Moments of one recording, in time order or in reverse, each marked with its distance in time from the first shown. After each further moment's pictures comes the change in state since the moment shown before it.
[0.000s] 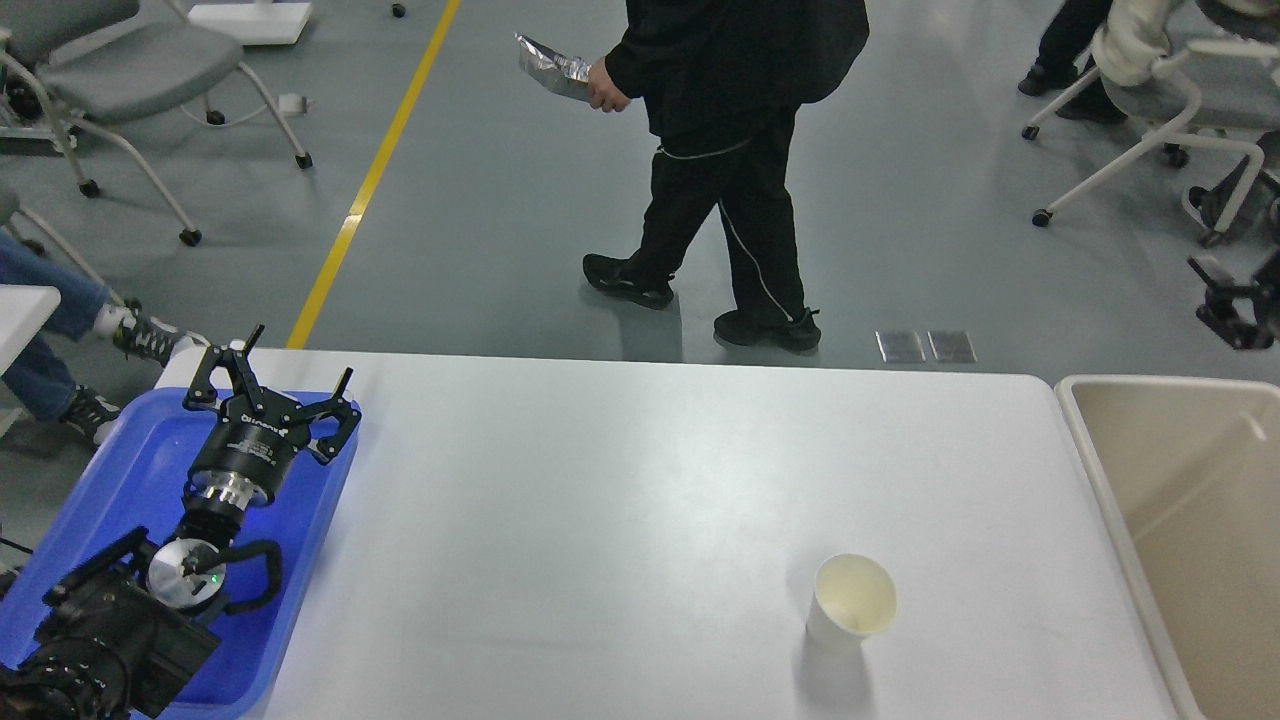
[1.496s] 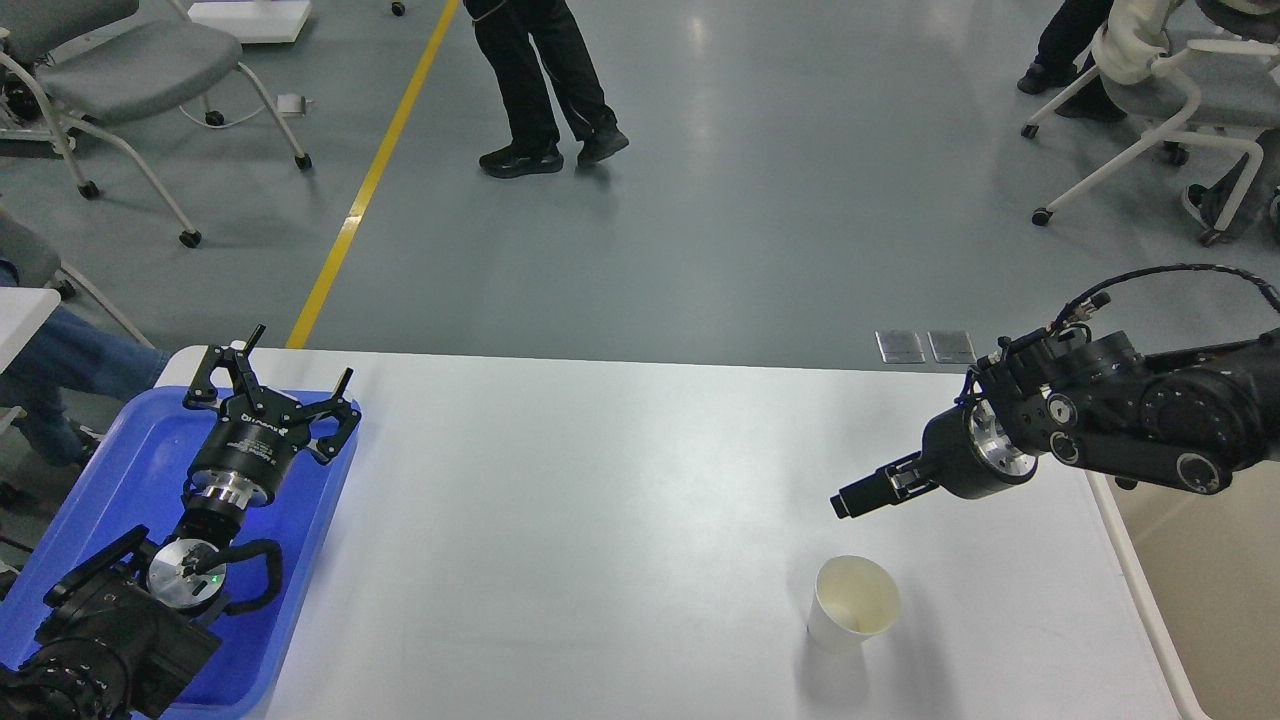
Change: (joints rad) left arm 0.000 0.000 0.000 0.000 0.000 0.000 0.000; right arm 0.629 0.273 -1.283 0.494 -0.752 0.012 -0.009
